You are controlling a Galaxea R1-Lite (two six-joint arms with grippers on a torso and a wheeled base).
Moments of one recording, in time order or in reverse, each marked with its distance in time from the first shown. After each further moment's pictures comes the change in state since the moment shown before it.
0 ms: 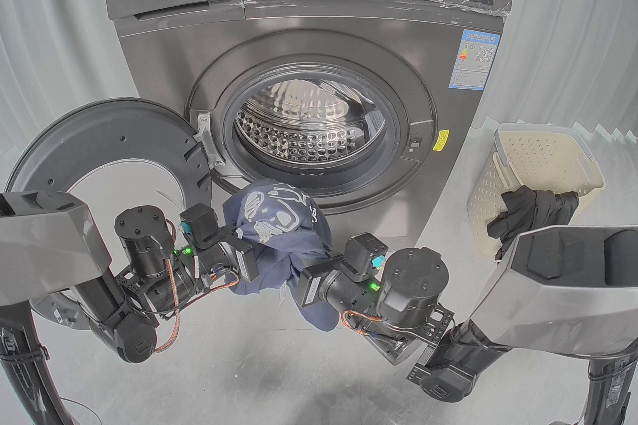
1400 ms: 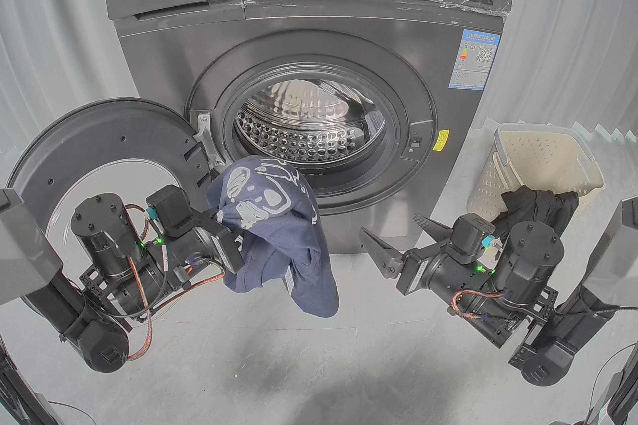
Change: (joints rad) left arm -0.046 -0.200 0.083 0.000 -0.006 -0.126; right arm -0.166 -0.304 0.380 -0.035 0.079 -0.023
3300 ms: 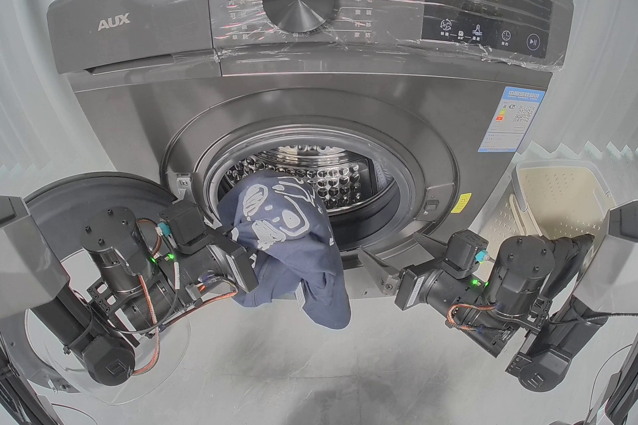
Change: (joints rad) left arm -0.067 0.004 0.035 0.000 0.029 0.002; right arm 0.005 0.033 0.042 -0.001 -0.009 0.010
